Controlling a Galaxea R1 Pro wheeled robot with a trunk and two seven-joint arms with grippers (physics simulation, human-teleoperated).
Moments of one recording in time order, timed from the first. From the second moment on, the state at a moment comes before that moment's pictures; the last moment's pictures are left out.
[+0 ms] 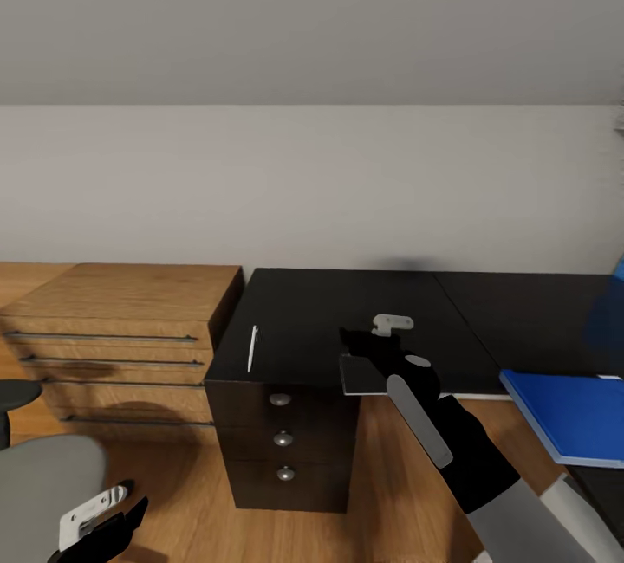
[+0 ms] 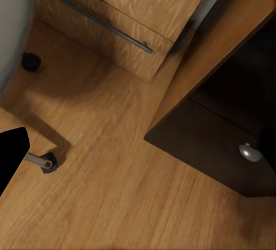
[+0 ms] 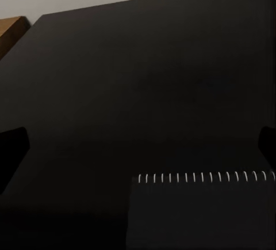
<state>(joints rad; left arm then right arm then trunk) 0.18 0.21 0.09 -1.48 0.66 0.32 0.20 -0.61 -0.04 0.43 -1.33 -0.59 0.49 -0.39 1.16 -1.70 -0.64</state>
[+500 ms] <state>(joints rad) 0.18 0.21 0.09 -1.48 0.66 0.32 0.20 -0.61 -0.04 0.43 -1.33 -0.59 0.49 -0.39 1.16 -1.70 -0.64</state>
